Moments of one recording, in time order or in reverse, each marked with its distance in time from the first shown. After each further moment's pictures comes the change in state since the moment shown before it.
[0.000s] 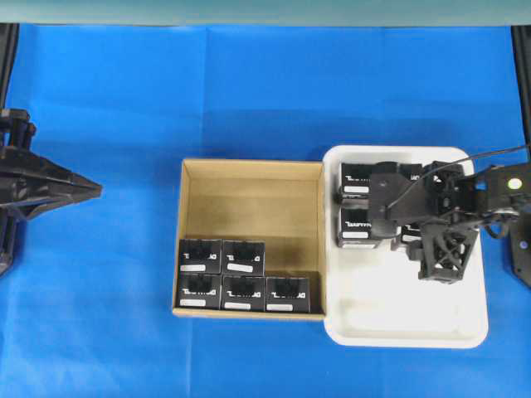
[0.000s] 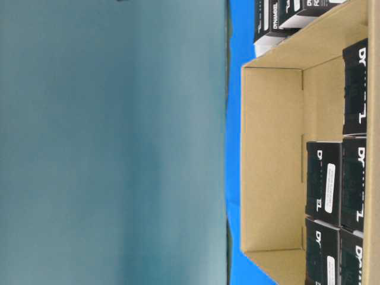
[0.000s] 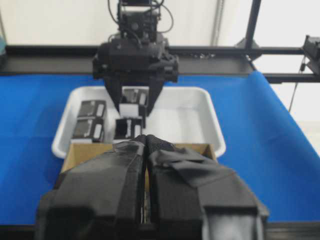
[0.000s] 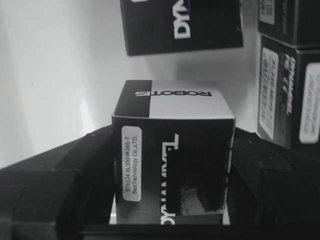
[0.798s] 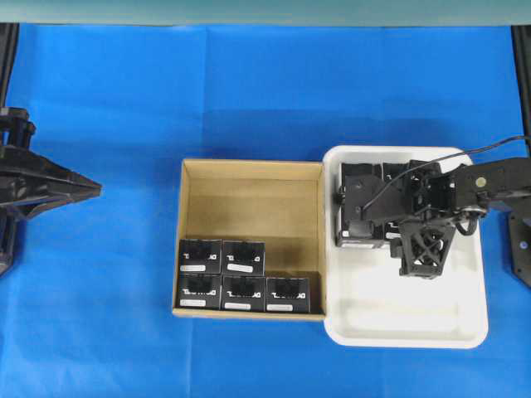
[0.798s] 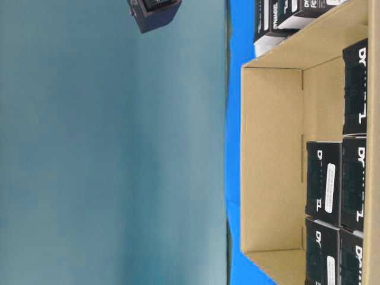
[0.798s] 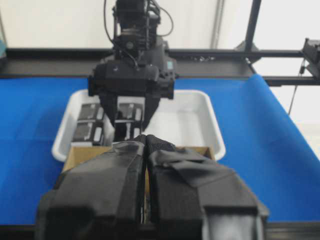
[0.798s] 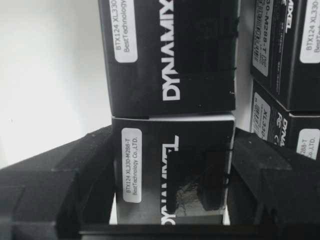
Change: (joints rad) left arm 0.000 -0.002 -0.006 -0.002 0.000 0.000; right arm -0.025 0.101 -0.049 -0.003 -0.031 -0.049
